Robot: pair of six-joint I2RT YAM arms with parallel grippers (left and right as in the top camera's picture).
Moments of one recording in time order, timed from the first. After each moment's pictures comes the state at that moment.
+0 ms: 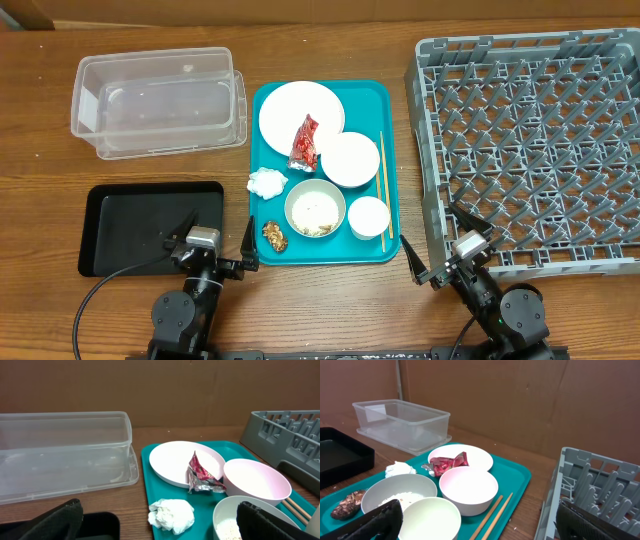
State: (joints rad) left arm -0.17 0.02 0.01 -0.08 0.02 -0.07; right arm 0.43 0.01 0.02 -0.03 -0.12 -0.11
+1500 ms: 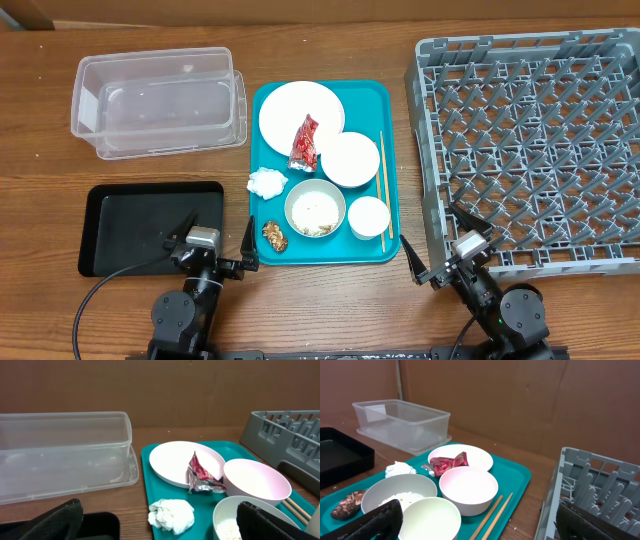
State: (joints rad) left arm -0.17 0.02 0.01 -0.08 0.02 -0.07; right arm 0.43 0.01 0.02 -0.03 -0.12 -0.11
